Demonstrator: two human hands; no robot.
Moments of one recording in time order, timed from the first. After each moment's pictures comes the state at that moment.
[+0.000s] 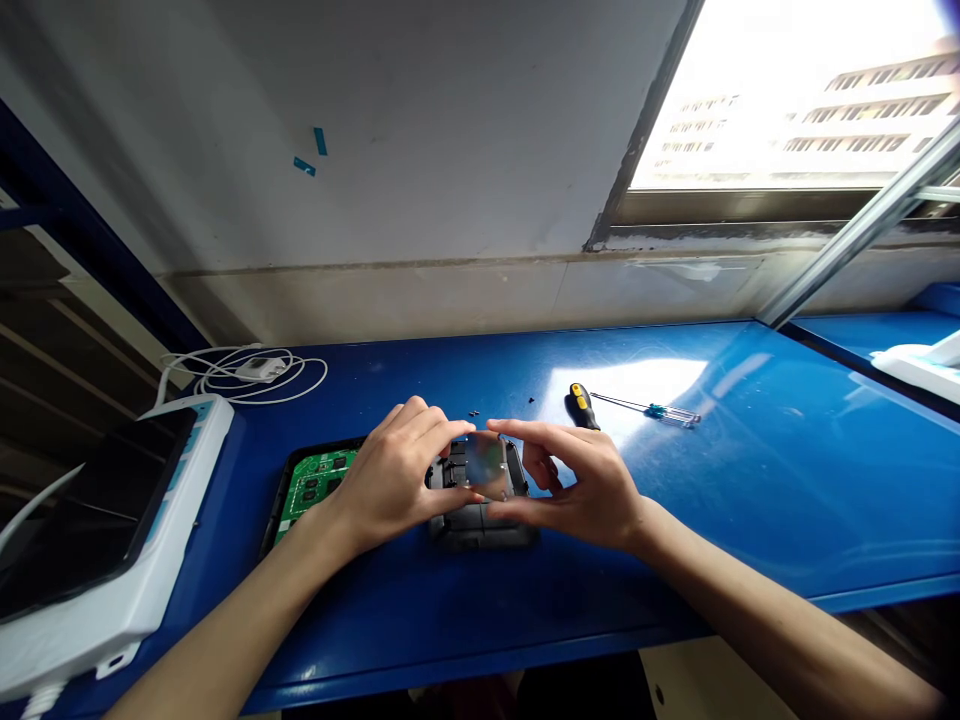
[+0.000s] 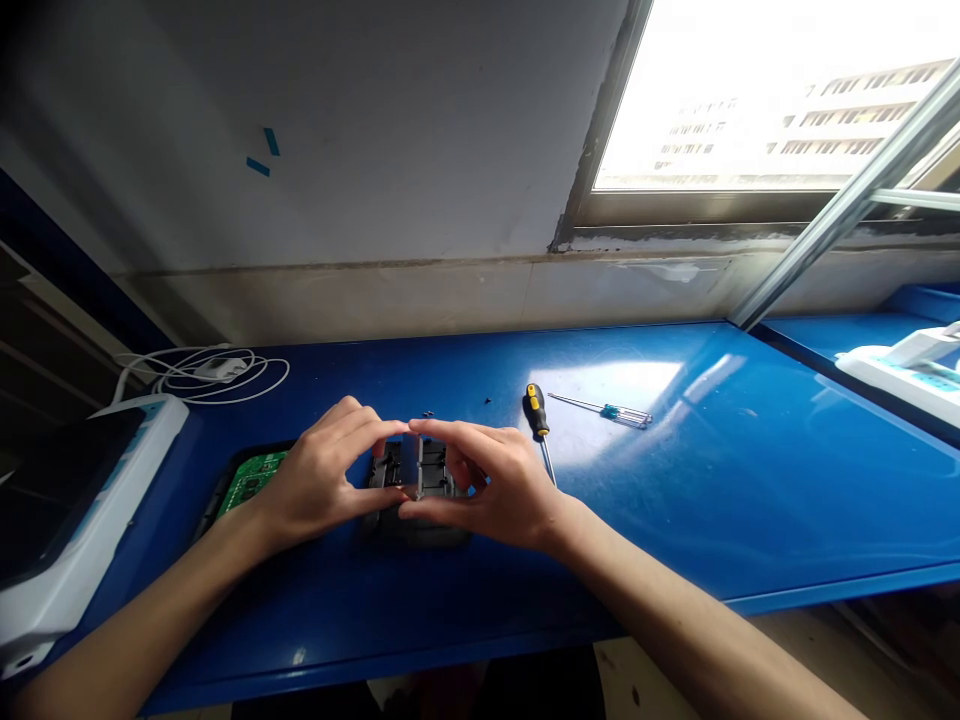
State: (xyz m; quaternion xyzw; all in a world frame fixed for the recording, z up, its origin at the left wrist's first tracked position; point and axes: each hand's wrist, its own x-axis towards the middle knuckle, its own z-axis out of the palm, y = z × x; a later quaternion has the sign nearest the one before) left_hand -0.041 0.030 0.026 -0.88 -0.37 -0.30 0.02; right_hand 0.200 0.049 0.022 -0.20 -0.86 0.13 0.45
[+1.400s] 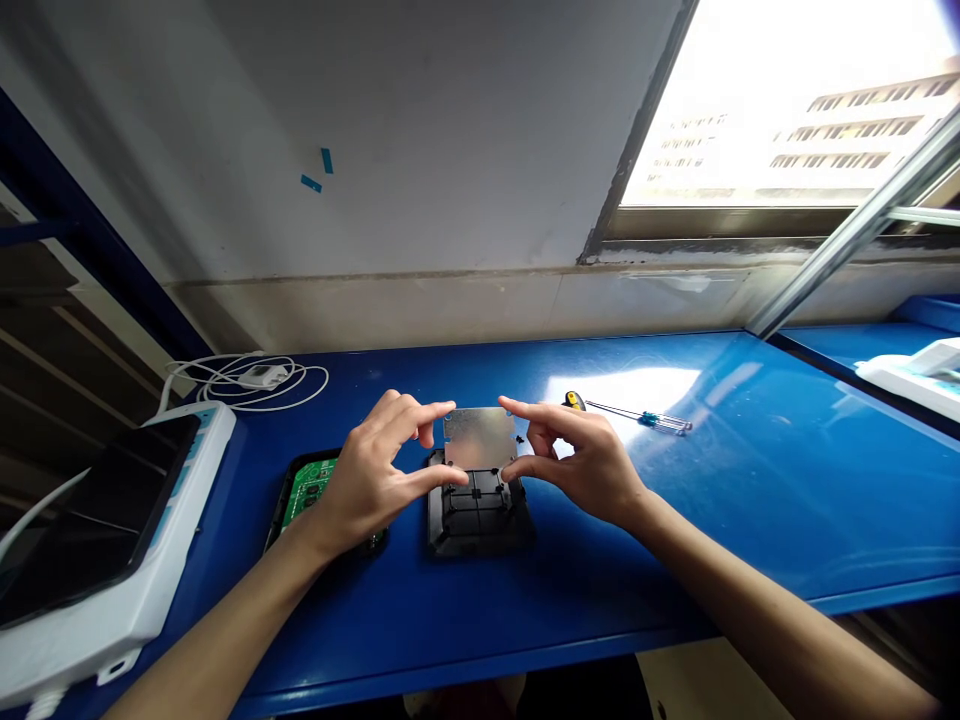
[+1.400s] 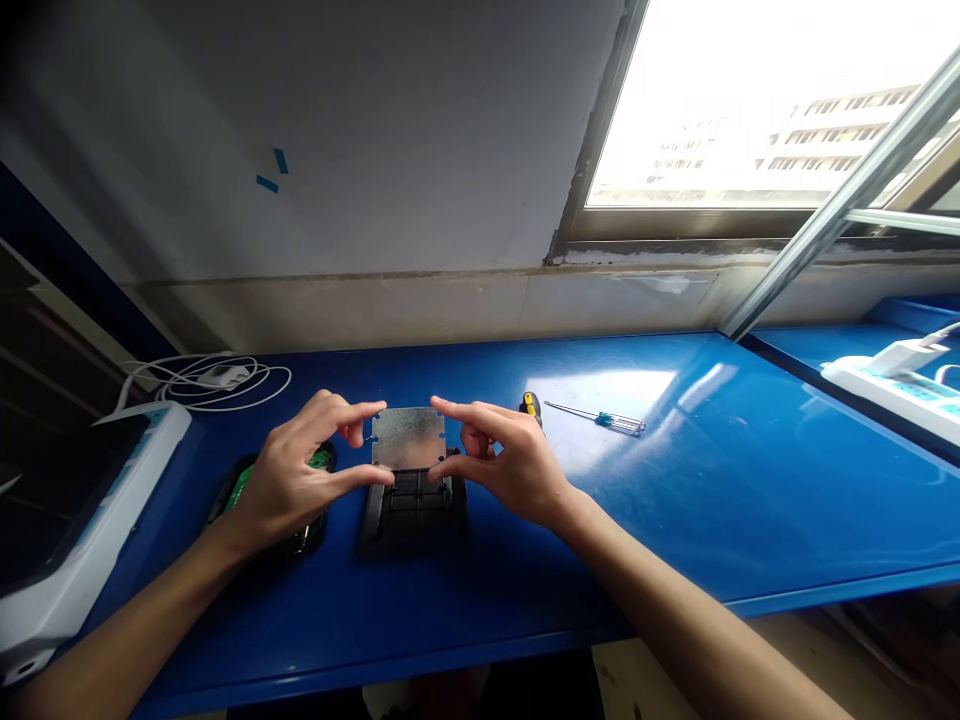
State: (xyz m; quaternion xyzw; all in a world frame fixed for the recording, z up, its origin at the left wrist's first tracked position) left_hand -0.047 0.023 0.040 -0.81 -0.40 -0.42 -0.03; right_hand 0.208 0.070 0.020 -0.24 -0.83 0.19 0.47
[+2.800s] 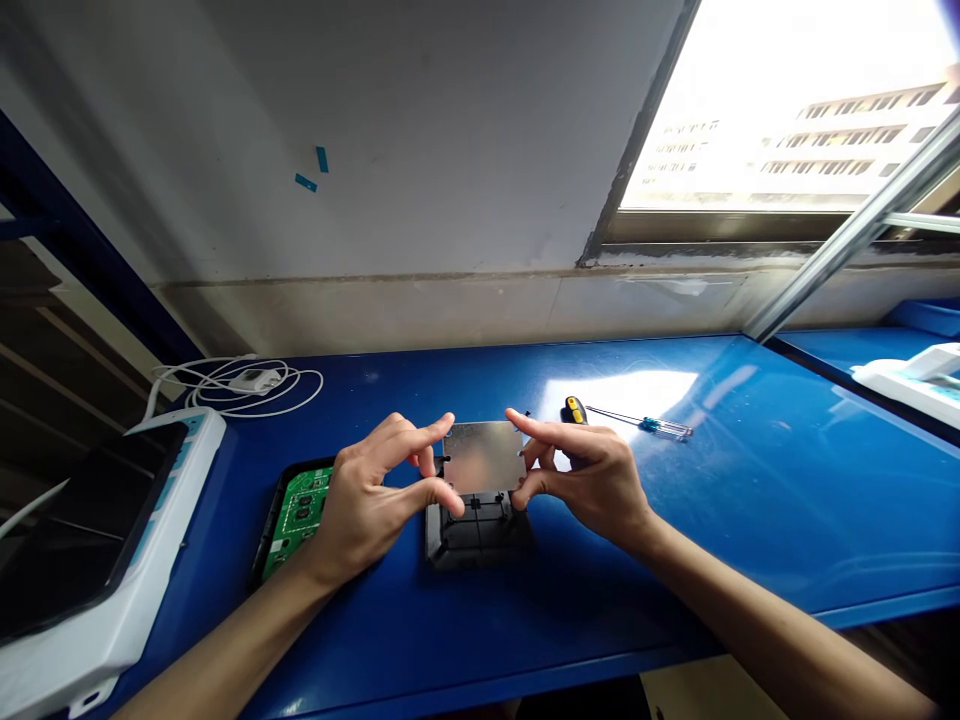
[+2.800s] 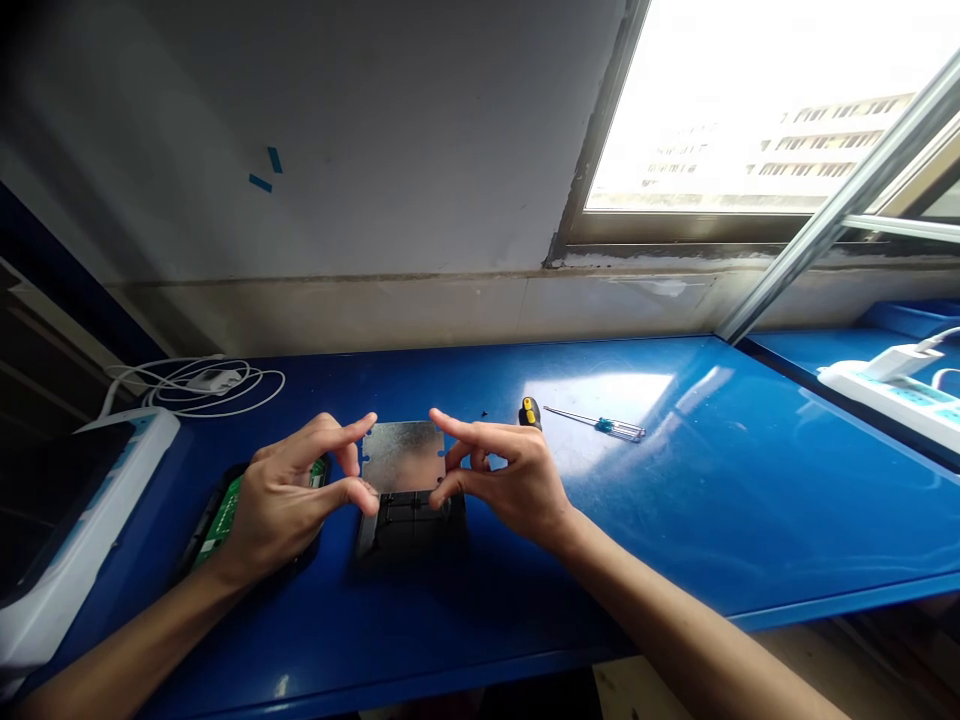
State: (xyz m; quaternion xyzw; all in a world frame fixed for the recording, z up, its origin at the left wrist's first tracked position) left_hand -0.038 0.017 0.022 -0.74 -0.36 -0.54 -0.15; right_hand 0.205 0.062 0.019 -0.22 -0.78 0.27 0.52
